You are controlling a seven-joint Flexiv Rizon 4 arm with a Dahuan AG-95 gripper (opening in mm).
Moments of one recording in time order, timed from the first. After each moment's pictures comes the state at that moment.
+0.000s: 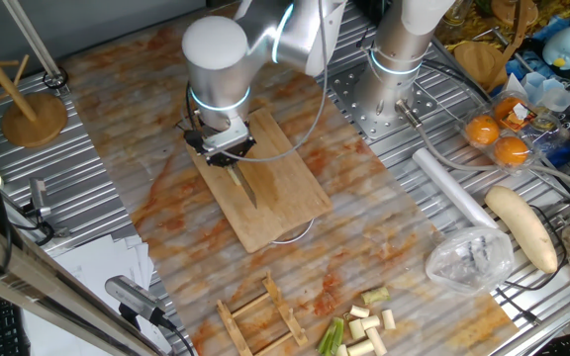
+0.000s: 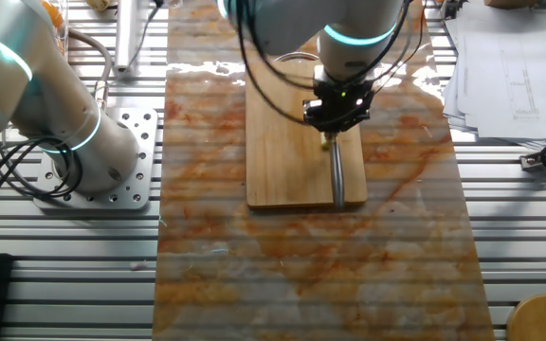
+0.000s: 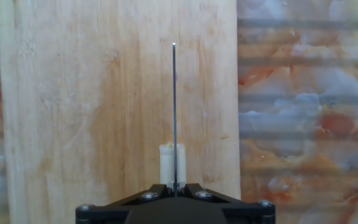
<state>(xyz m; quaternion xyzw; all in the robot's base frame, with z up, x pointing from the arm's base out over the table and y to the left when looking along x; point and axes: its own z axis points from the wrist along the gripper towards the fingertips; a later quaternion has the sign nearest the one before) 0.471 0.035 0.059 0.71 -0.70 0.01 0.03</state>
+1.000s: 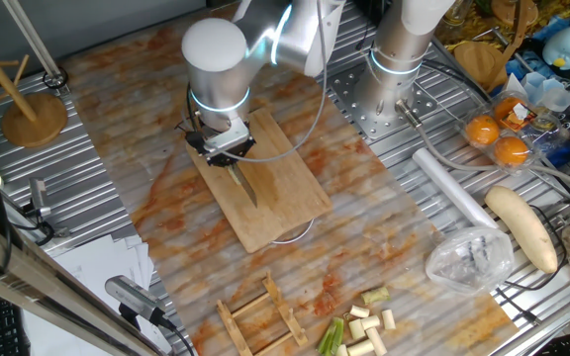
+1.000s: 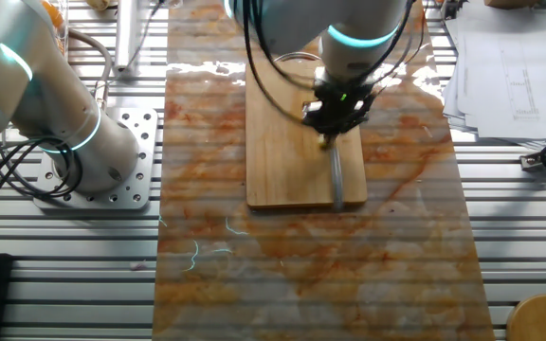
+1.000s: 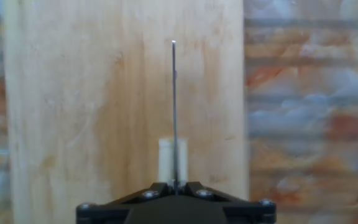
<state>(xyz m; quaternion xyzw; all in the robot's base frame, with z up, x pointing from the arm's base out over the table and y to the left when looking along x) 0.468 0.024 0.040 0.72 -0.69 0.03 0.03</state>
